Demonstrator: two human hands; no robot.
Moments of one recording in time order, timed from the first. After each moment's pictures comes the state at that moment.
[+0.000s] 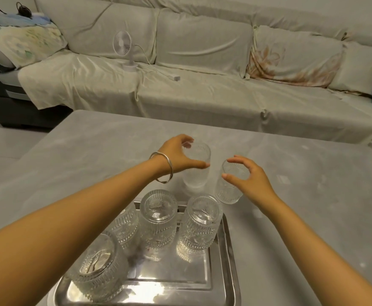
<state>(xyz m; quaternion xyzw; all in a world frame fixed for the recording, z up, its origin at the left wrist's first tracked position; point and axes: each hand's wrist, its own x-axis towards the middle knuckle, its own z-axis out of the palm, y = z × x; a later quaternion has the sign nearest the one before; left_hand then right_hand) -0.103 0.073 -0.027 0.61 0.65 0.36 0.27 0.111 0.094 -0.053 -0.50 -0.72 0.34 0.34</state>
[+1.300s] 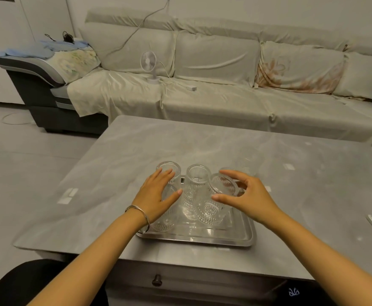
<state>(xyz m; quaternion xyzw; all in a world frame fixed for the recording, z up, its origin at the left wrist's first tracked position) -0.159 -0.149 -0.069 0.65 0.69 0.30 0.14 0.080 -0.089 -0.011 -0.44 -0.76 0.39 0.28</state>
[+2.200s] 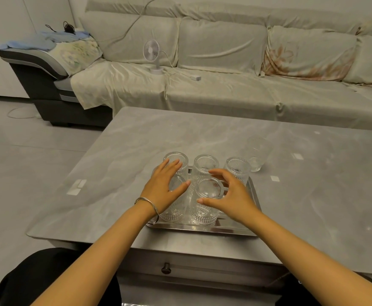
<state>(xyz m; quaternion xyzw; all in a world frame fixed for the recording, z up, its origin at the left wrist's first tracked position) -0.159 -0.148 -0.075 0.64 0.68 0.32 0.14 0.039 -0.099 -0.058 -0.43 -0.77 0.38 0.27</state>
